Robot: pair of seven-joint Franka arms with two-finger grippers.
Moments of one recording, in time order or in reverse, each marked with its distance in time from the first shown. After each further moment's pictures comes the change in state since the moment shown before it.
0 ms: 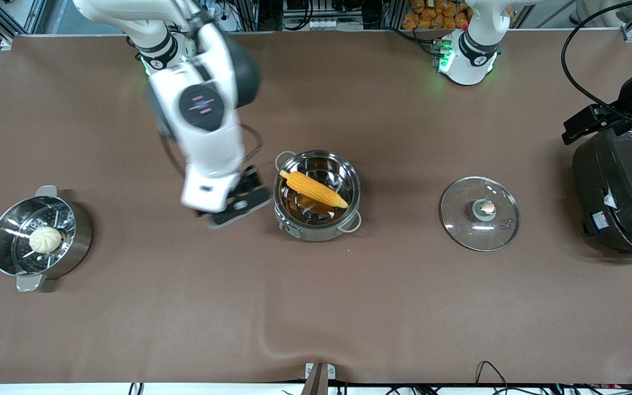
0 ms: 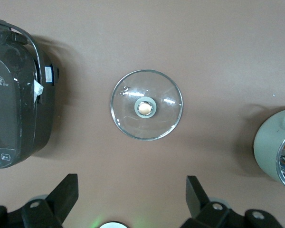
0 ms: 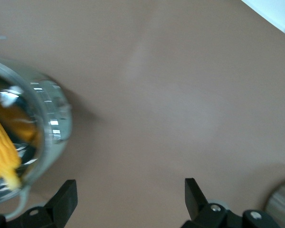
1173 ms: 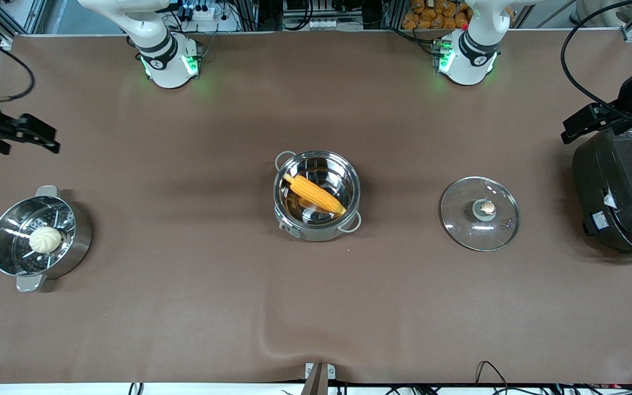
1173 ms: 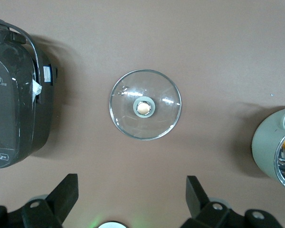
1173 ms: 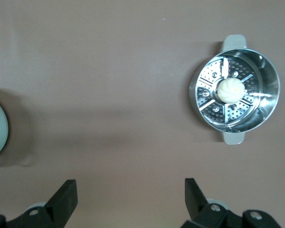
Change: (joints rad) left arm 0.000 -0.001 0.001 -0.001 -0.004 0.000 0.000; right arm -0.449 -0.448 -0.071 -0.217 0.144 -0.223 -0.071
